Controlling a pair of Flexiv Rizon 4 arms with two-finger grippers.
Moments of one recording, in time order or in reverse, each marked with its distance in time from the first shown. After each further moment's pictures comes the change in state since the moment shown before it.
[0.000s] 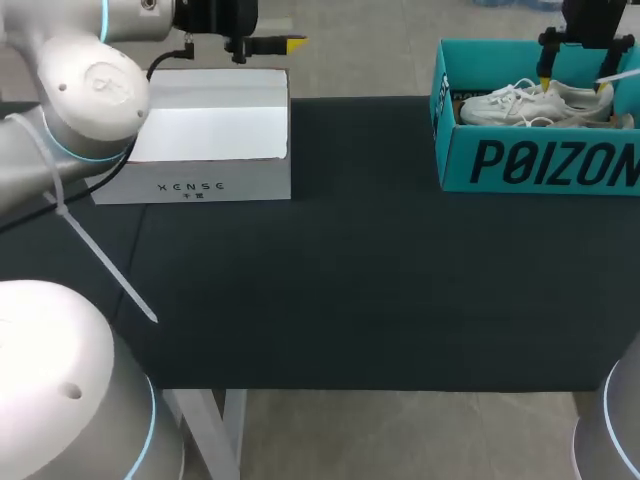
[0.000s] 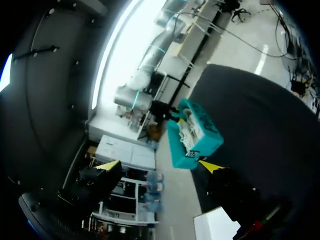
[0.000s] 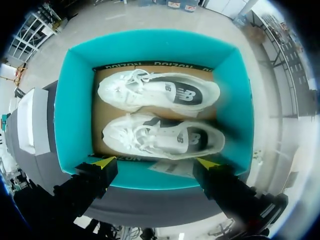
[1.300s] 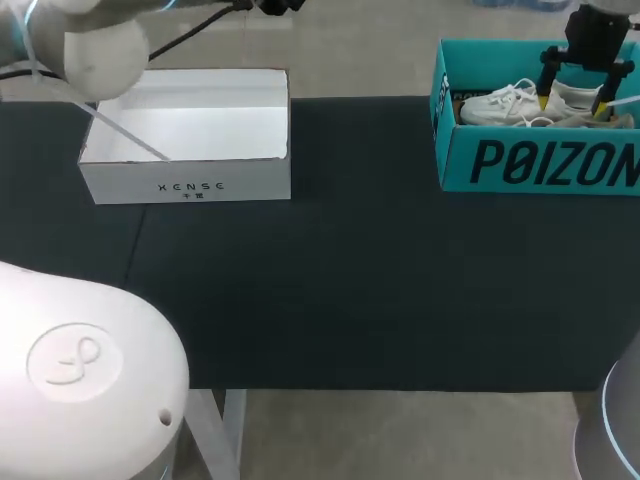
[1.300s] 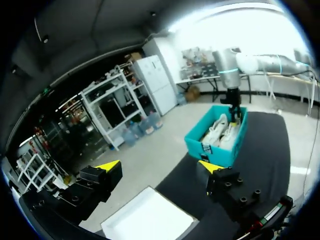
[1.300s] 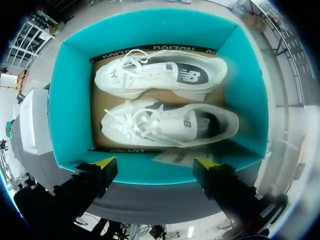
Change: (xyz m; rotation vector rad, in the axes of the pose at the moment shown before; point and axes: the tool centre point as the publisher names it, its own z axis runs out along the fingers) left arm -0.029 0.062 0.005 -0.455 -0.207 -0.974; right arm 0.004 -0.027 0.024 0.056 0.058 0.058
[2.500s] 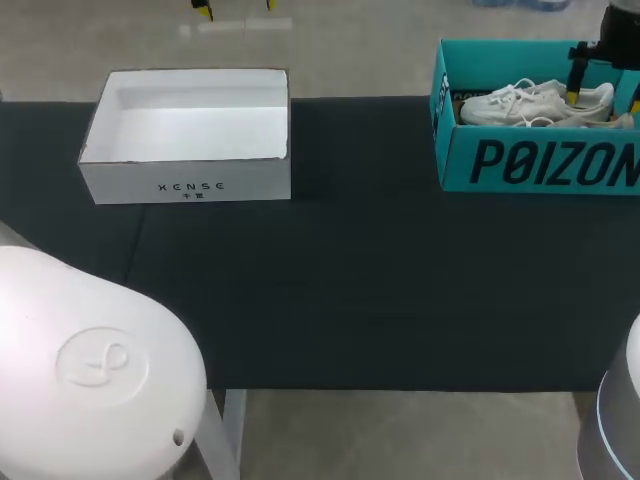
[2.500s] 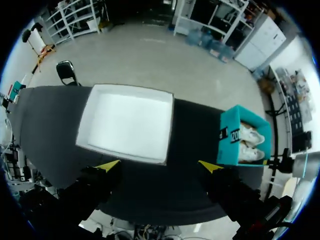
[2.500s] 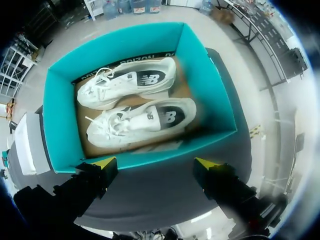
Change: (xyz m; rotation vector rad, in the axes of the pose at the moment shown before) left arm -0.021 0.089 0.007 -0.894 -0.199 -1.058; right arm -0.040 -0.021 -0.033 -0.133 -0.079 0.197
